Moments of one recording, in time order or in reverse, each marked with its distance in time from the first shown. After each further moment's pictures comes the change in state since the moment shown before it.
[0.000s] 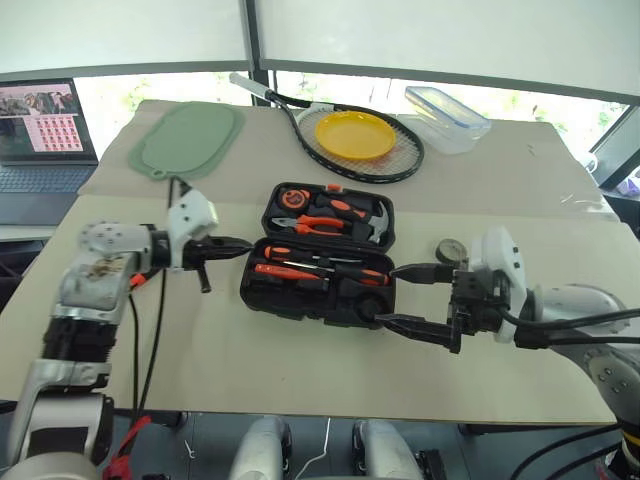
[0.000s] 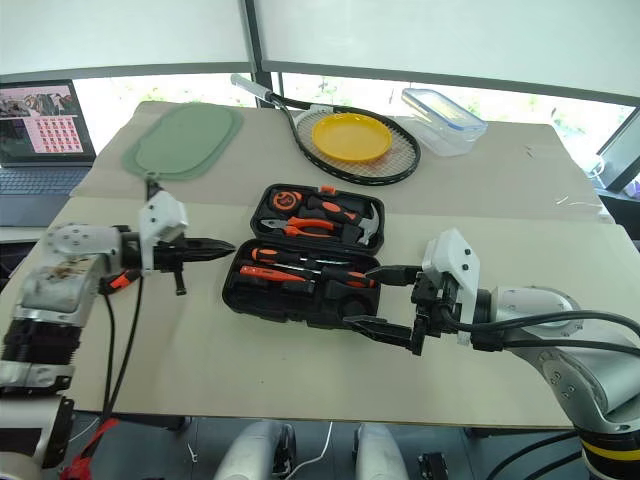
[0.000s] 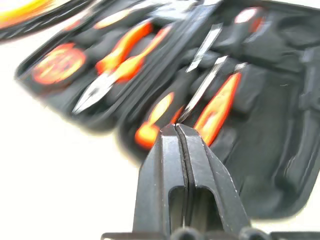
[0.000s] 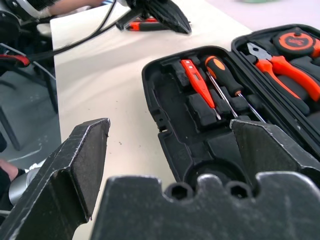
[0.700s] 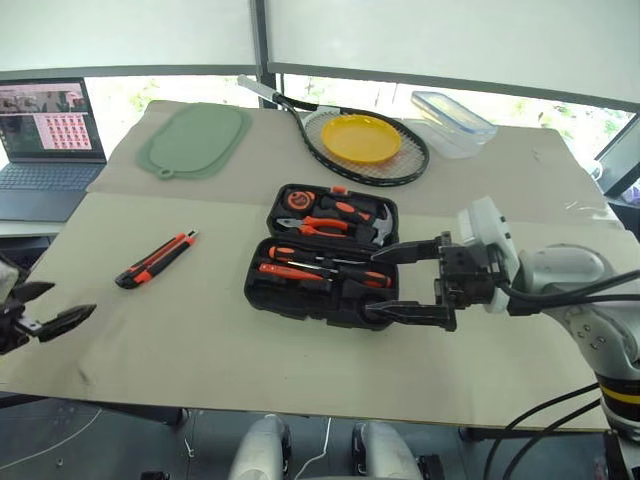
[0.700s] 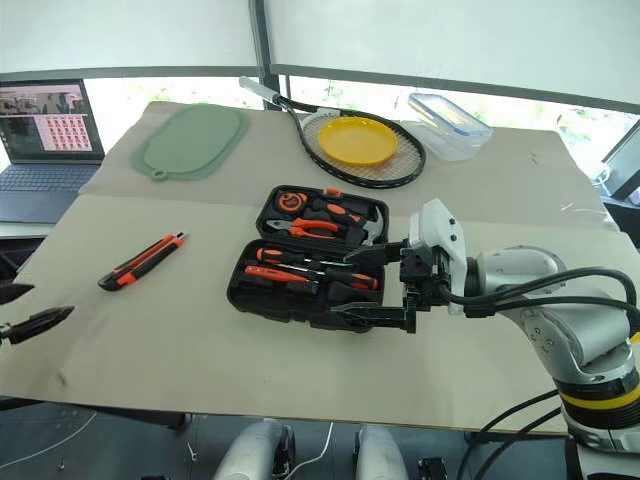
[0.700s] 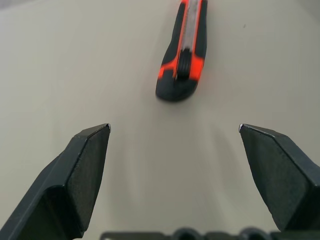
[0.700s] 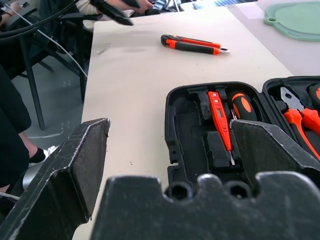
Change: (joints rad) left arm 0.519 0.265 0.475 0.002 -0.055 0.089 0.044; right arm -0.199 0.025 0.077 0.109 -0.028 -0.012 0.164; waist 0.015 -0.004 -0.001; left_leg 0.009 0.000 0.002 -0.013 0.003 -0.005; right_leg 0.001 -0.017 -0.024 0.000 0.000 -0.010
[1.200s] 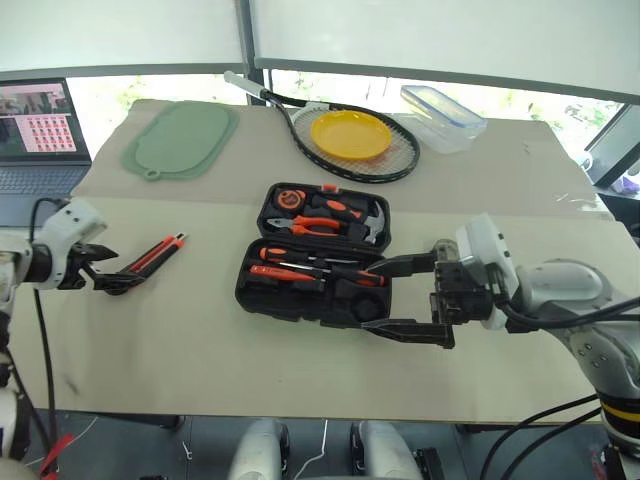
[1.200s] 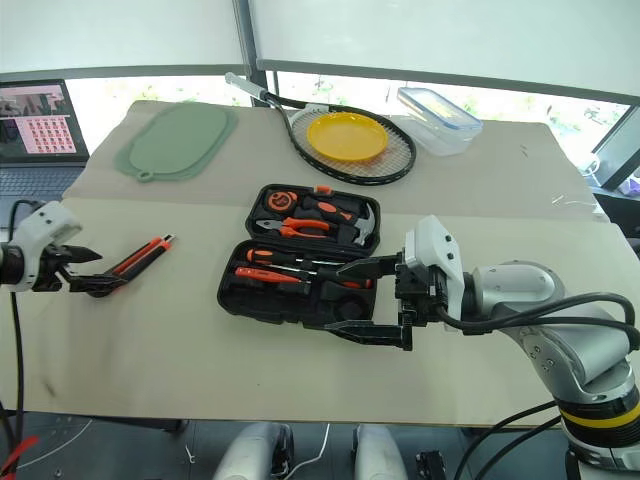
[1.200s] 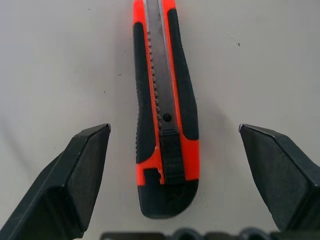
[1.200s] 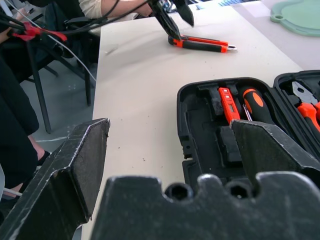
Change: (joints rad) left arm -0.760 -0.017 -0.703 0.617 0.322 -0.122 -0.139; right arm 0.084 0.009 -0.021 -0.106 0.035 0.004 -0.044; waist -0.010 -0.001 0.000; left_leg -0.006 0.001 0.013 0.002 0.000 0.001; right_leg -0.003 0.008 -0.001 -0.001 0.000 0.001
